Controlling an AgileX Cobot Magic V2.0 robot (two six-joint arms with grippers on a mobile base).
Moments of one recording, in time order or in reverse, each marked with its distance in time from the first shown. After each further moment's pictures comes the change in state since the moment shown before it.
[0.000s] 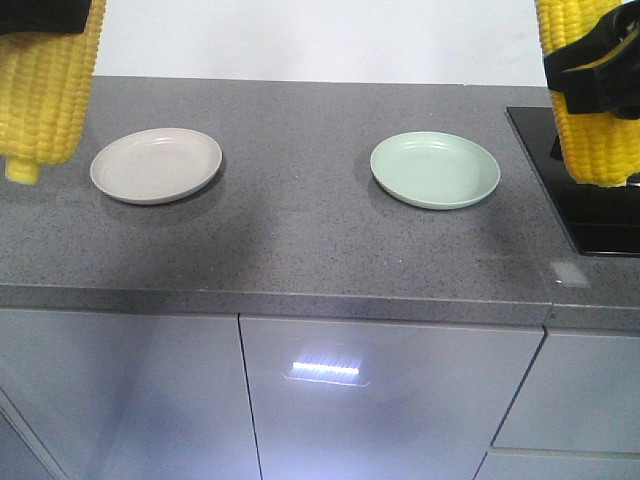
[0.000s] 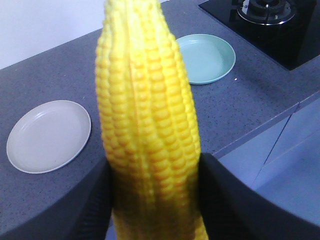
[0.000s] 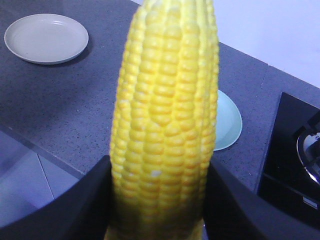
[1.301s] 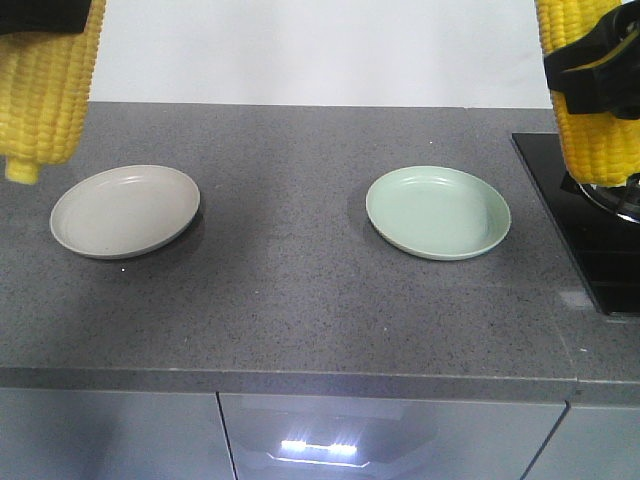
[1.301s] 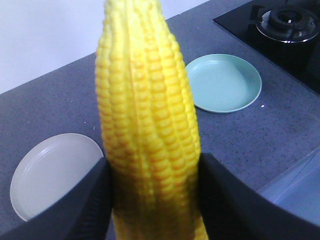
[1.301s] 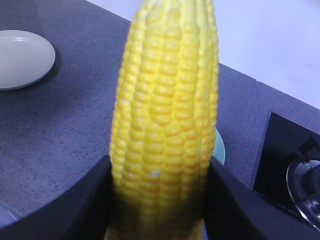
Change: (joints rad) left arm 0.000 0.000 0.000 0.000 0.000 0.000; right arm 0.000 0.000 0.000 0.000 0.000 0.000
